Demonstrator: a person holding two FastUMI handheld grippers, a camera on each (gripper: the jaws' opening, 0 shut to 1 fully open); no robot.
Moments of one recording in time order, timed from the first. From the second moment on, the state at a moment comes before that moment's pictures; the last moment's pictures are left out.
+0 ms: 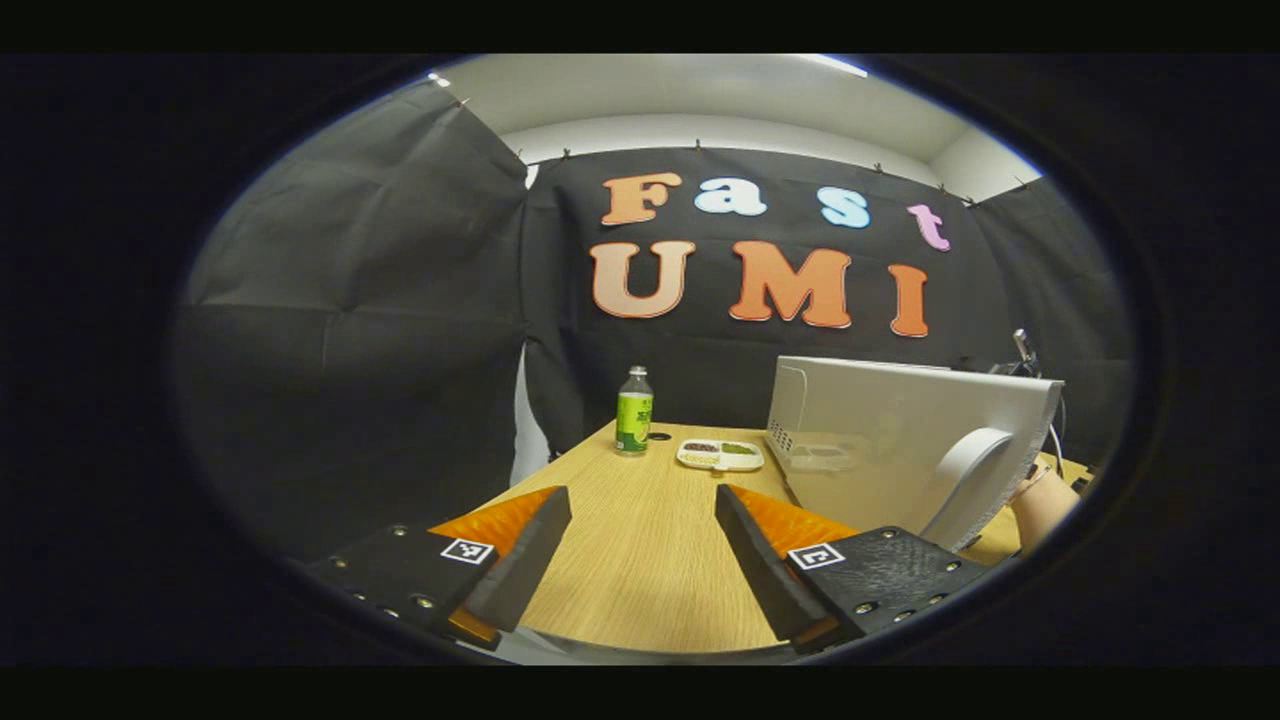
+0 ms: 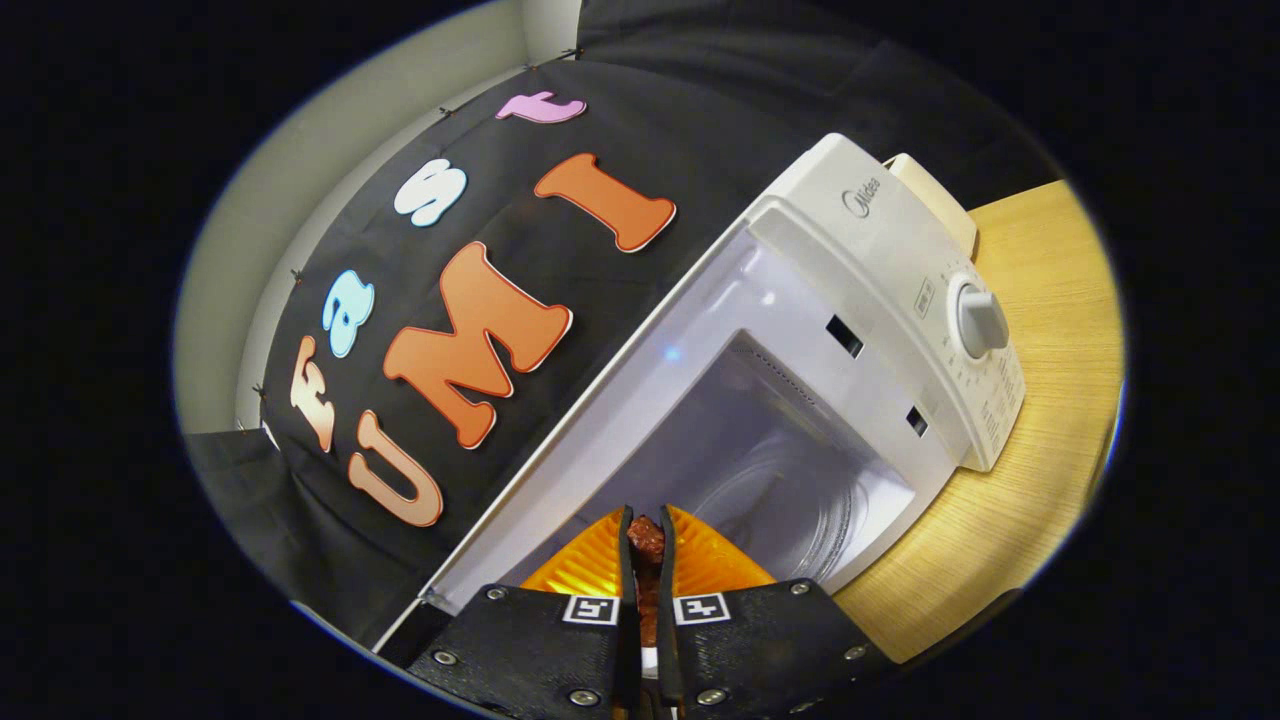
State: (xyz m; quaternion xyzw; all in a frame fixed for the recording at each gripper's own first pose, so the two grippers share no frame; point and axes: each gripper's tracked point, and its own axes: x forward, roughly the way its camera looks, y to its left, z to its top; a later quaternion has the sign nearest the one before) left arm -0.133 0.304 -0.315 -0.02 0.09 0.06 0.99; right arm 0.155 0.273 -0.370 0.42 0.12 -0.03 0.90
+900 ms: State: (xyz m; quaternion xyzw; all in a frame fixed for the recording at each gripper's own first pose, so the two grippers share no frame) left arm -0.129 0.300 -0.322 -0.02 0.10 0.06 0.99; right arm 0.162 0.251 -0.406 0.17 0.16 -0.04 0.97
